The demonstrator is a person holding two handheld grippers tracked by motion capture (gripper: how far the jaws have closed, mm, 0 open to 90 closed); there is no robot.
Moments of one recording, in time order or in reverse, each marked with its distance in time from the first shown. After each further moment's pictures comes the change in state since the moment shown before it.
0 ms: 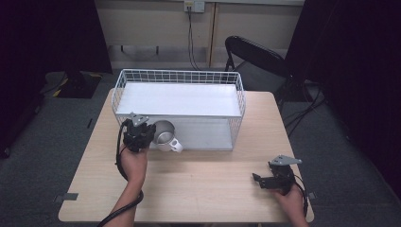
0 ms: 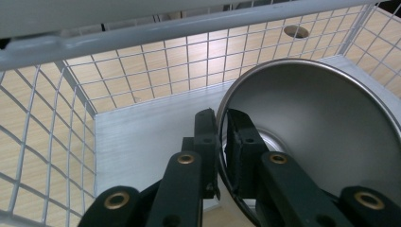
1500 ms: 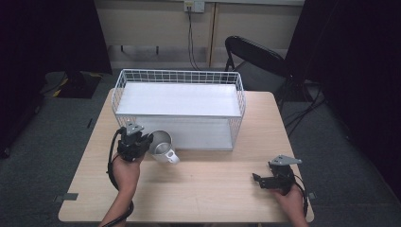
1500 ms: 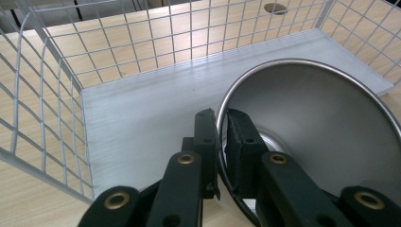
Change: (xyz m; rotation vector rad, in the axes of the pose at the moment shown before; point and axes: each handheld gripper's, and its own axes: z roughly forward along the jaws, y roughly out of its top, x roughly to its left) left arm 0.006 -0.018 -0.022 0.048 -0.075 0.020; right arm 0.000 0.000 0.000 0.000 0.000 0.000
